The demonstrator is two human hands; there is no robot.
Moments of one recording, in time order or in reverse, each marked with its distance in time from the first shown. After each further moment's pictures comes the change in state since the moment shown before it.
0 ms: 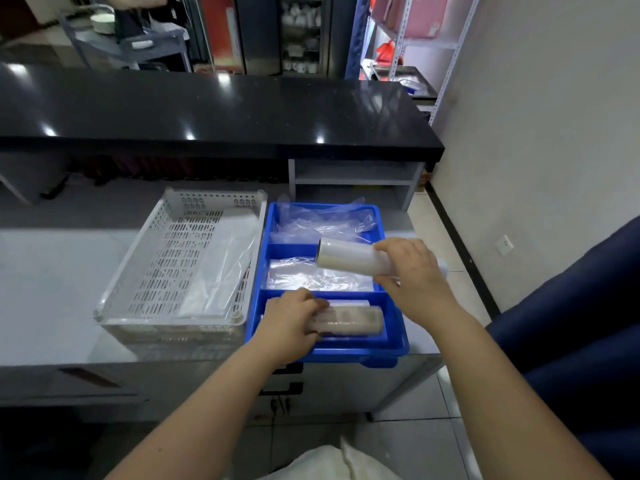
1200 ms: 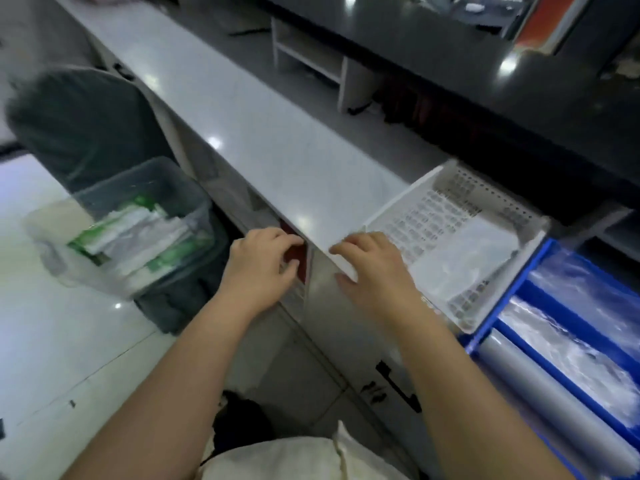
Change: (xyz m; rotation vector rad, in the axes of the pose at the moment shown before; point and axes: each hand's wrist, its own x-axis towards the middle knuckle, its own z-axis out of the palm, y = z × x) left_hand -0.290 -0.166 -0.092 0.039 0.594 -0.887; right_hand 0.015 -0.340 0.173 0.147 -0.370 -0.887
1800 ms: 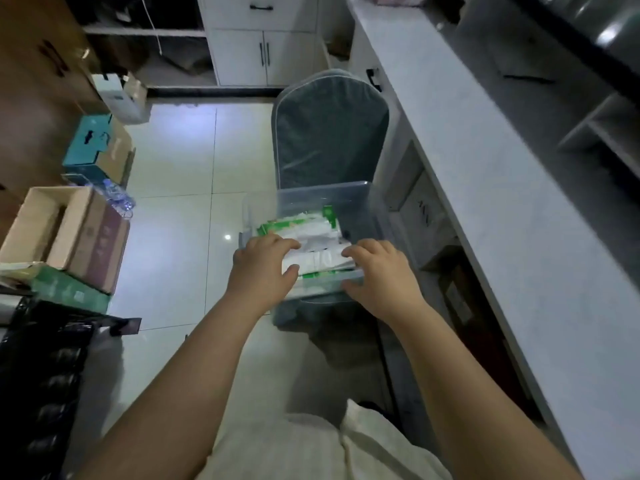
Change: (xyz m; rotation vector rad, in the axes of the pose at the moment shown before) left_hand -0.008 -0.414 -0.132 0.026 0.120 -0.666; right_hand 0.337 -0.285 0.216 0.018 -0.313 -0.461
